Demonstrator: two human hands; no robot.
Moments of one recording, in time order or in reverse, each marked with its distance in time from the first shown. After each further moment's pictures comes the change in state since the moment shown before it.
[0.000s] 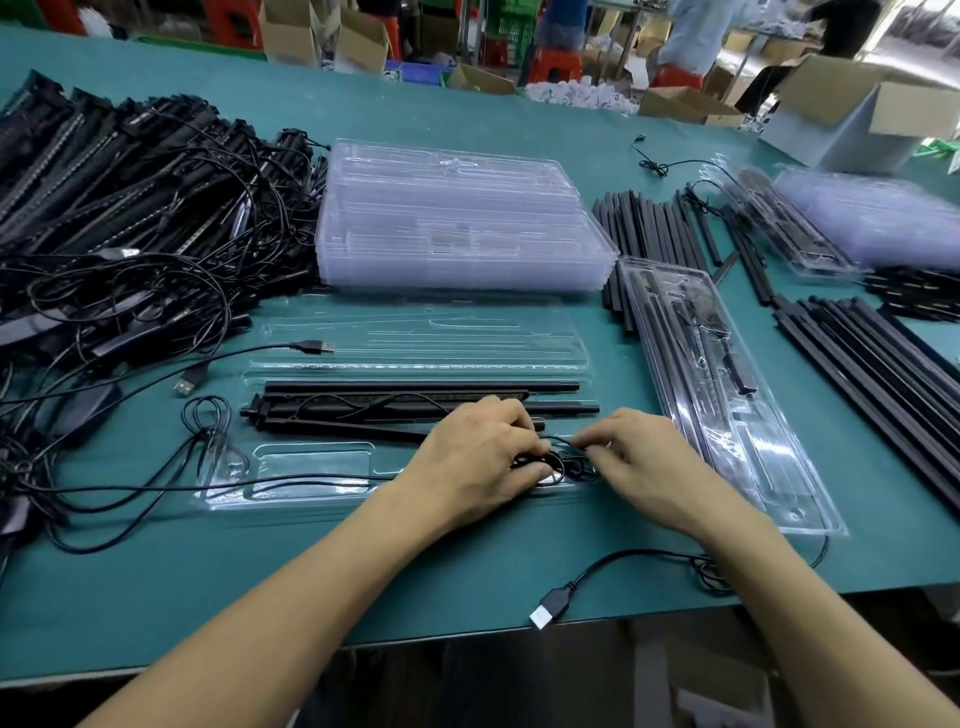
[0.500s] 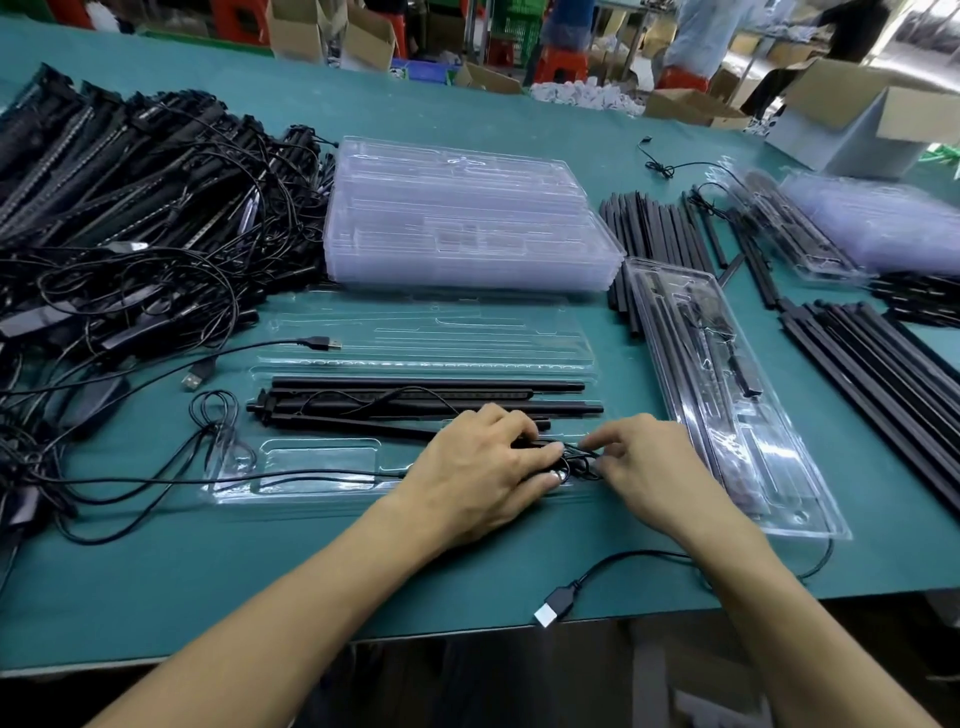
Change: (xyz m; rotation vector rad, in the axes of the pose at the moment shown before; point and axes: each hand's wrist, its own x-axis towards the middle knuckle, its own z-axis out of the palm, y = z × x) left_hand -0.016 0.001 0.003 0.195 0.085 0.134; right_hand -0.003 -0.016 0.004 0.001 0.023 0.233
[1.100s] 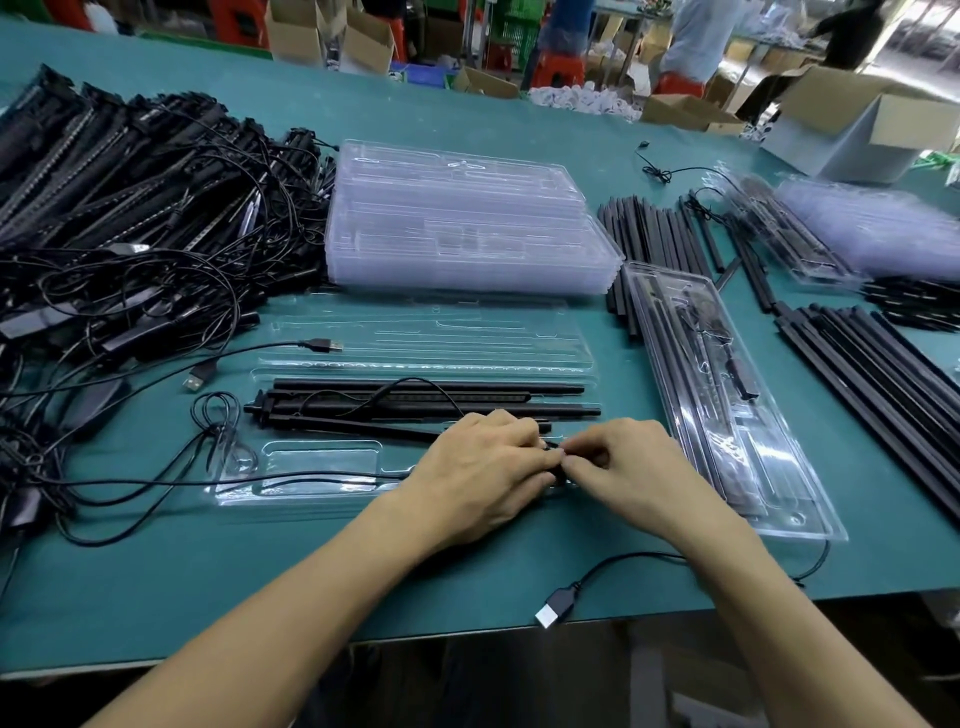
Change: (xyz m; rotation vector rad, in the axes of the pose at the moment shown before) left_hand 0.003 -0.004 -0.002 -0.055 -0.117 0.021; right_hand -0.005 -0.012 -0.001 -0.052 -0.018 -0.141
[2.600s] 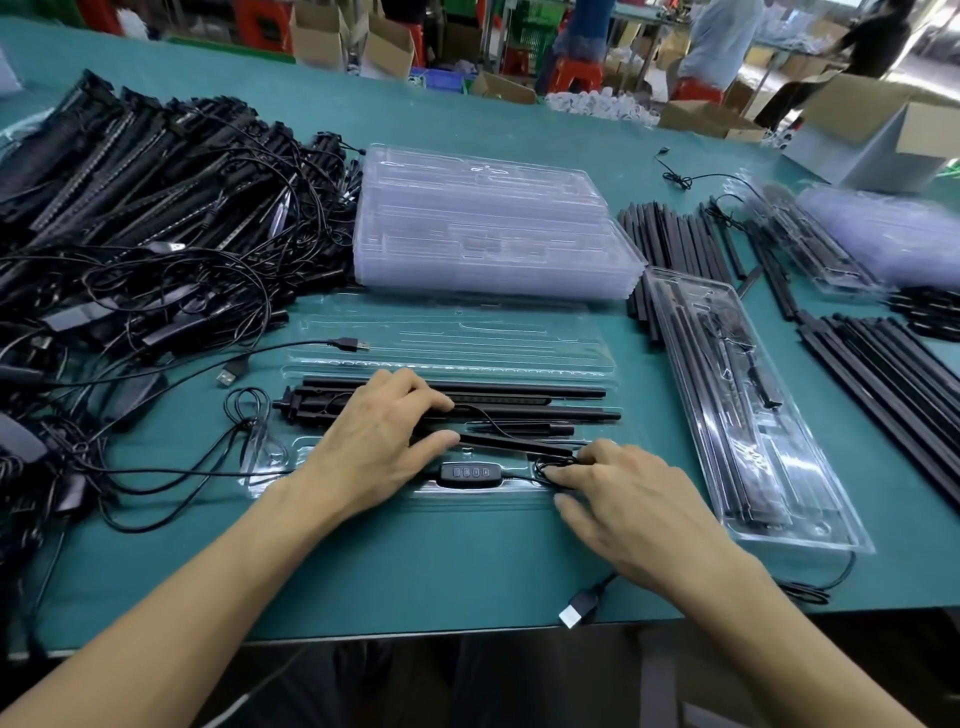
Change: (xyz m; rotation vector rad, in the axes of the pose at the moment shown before) left_hand -0.058 -0.068 -0.033 -0.065 0.179 -0.361; right_hand -0.025 -0.029 0.011 -0.375 -0.087 -0.123
